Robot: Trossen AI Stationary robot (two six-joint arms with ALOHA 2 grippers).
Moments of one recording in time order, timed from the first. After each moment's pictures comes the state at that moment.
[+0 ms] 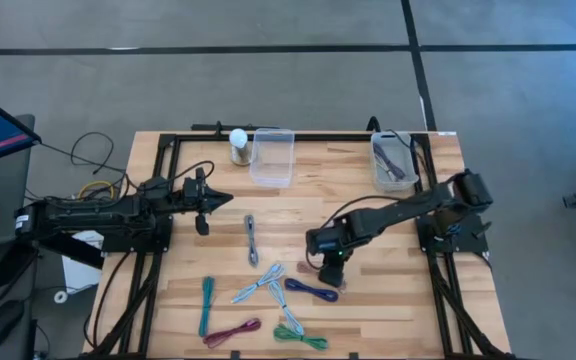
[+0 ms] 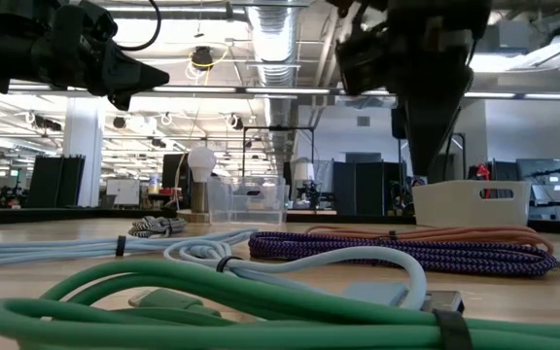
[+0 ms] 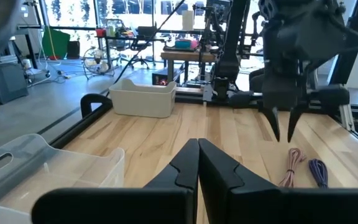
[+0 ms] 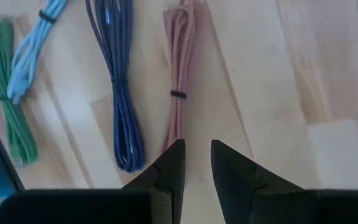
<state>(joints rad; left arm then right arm) 0.18 0.37 0.13 0.37 0.05 0.02 0.24 1.76 1.23 -0.77 -0.16 0.60</state>
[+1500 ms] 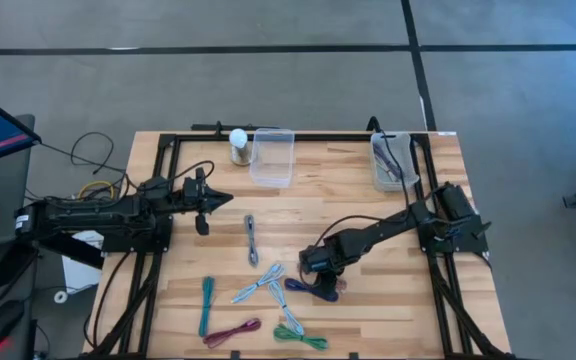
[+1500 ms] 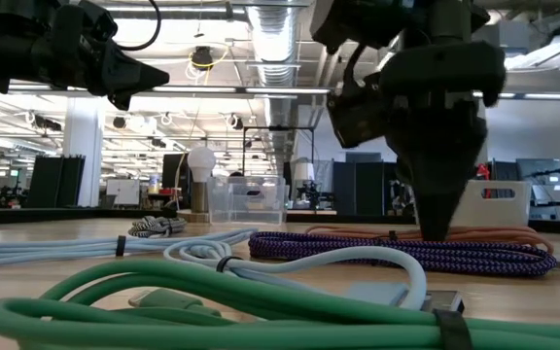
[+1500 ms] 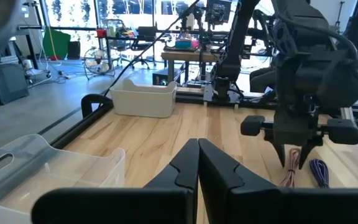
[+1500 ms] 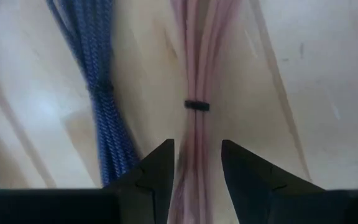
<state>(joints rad) 0.18 0.37 0.13 0.37 0.05 0.02 0.30 1.93 1.22 -0.65 -0.17 0.70</state>
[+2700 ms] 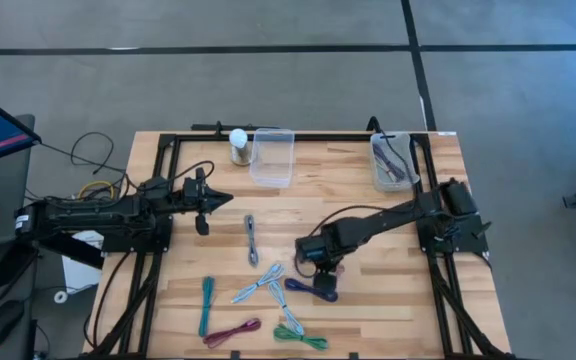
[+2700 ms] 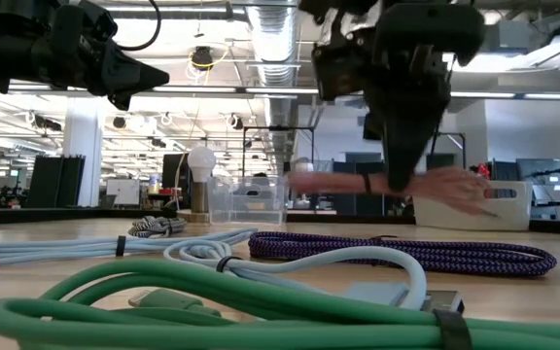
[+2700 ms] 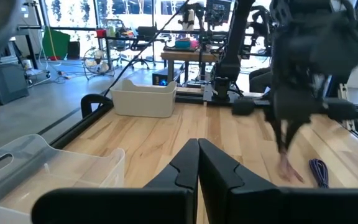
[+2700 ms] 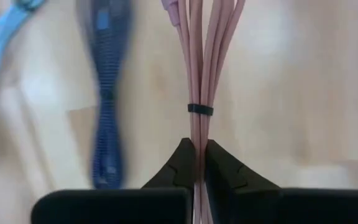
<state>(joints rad) 0.18 0.37 0.13 0.37 0.05 0.02 0.24 1.87 1.34 -0.83 -0.09 0.43</state>
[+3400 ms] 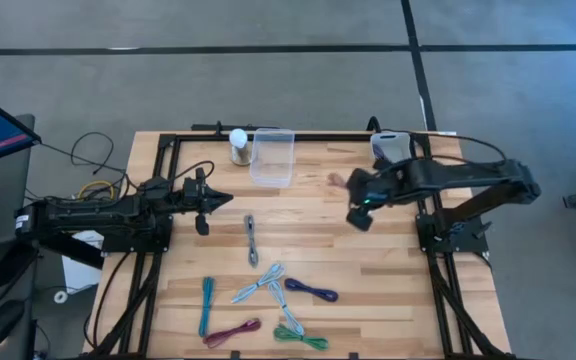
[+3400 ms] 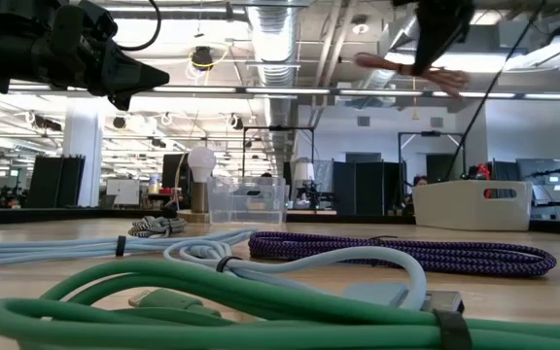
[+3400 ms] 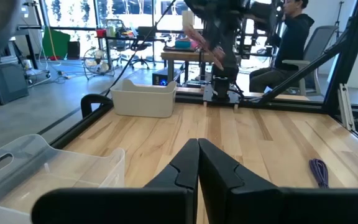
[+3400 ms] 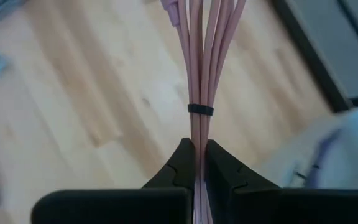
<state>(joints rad) 0.18 0.37 0.13 0.37 0.05 0.02 0.07 1.32 1.34 -1.23 0.41 0.47</state>
